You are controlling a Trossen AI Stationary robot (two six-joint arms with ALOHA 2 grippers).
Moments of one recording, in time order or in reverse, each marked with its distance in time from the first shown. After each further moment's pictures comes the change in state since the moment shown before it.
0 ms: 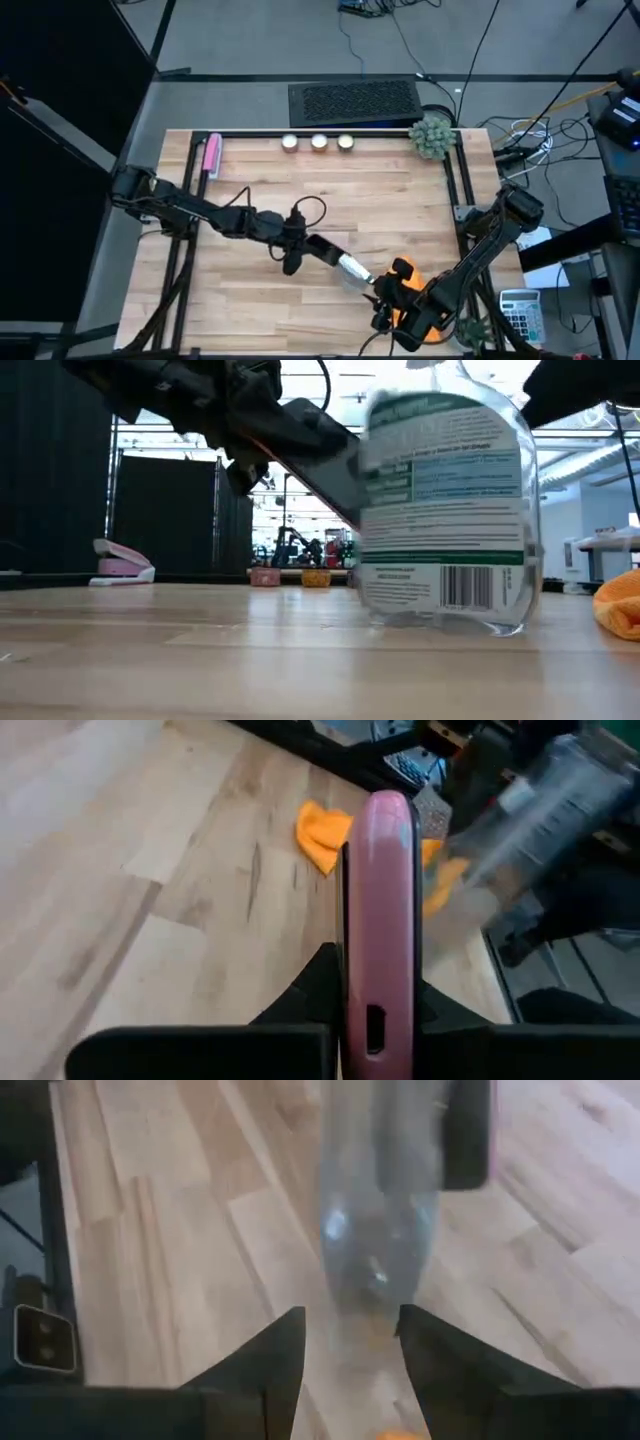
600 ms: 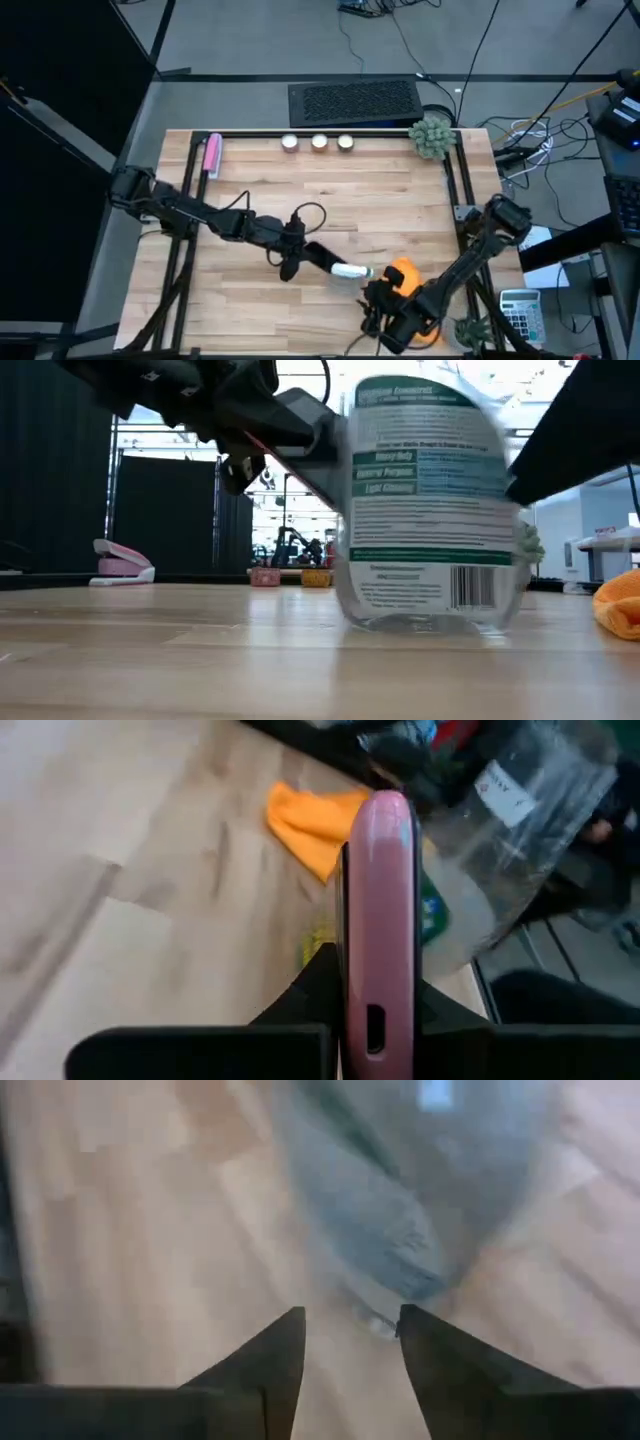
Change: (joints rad) left arm -0.046 -0.006 -0.001 0.000 0.022 0.000; right arm -0.048 0.138 0.001 0.058 -0.022 0.023
